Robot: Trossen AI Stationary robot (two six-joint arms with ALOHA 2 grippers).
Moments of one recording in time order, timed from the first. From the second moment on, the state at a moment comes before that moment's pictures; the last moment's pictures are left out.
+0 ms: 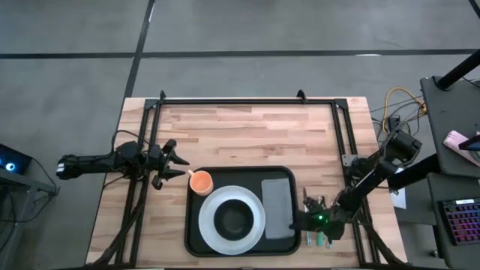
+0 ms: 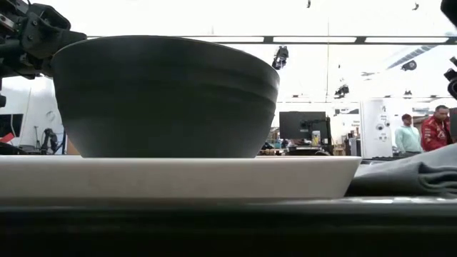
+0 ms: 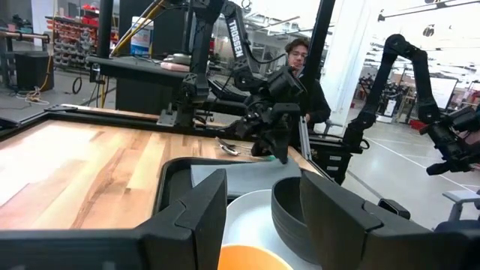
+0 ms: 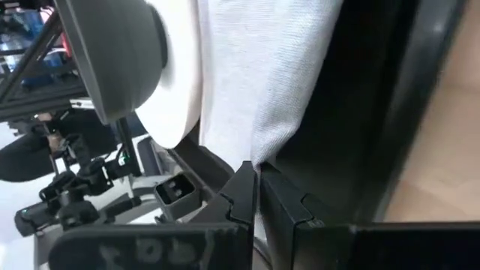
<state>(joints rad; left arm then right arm) 0.05 0.05 0.01 0.06 0.23 -0.19 0.90 1.58 0.49 0.37 0.53 2.19</state>
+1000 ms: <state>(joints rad) 0.05 0.05 0.01 0.06 0.23 -0.19 0.93 1.56 0.55 0.18 0.52 2.19</state>
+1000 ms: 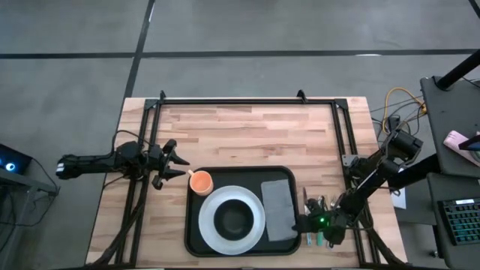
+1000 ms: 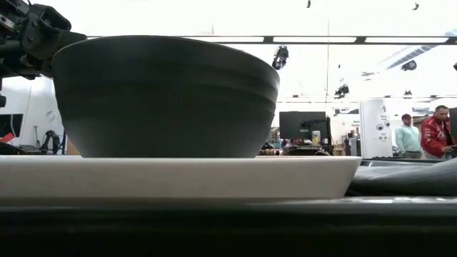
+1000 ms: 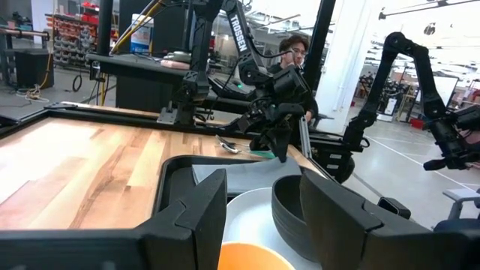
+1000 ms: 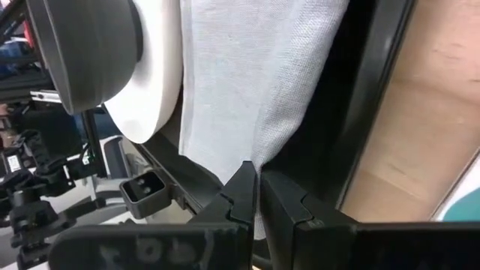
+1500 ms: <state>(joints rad) 0.05 0.05 0.01 0.06 0.23 -0.19 0.93 1.56 0.55 0.20 0.51 2.17</state>
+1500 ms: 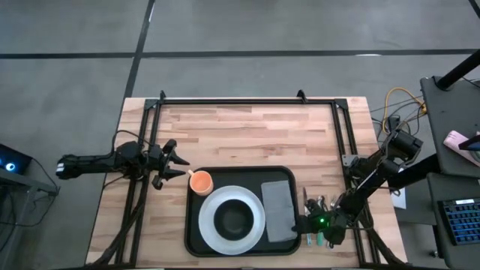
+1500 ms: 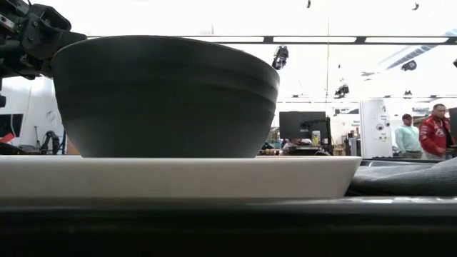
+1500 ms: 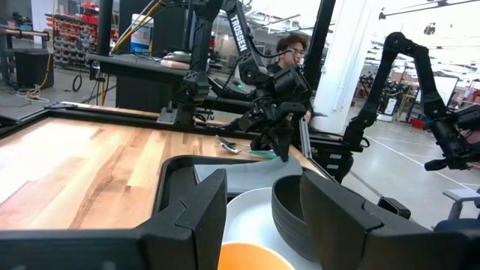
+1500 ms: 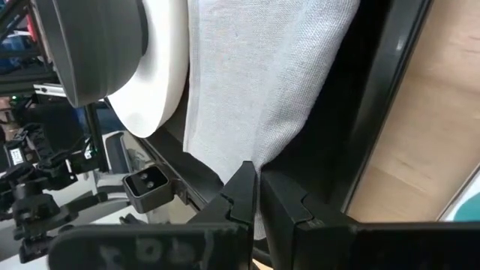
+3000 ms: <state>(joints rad) 0.05 0.05 0.01 0.06 0.23 -0.19 0.93 1.39 0.55 0.01 0.51 2.22</state>
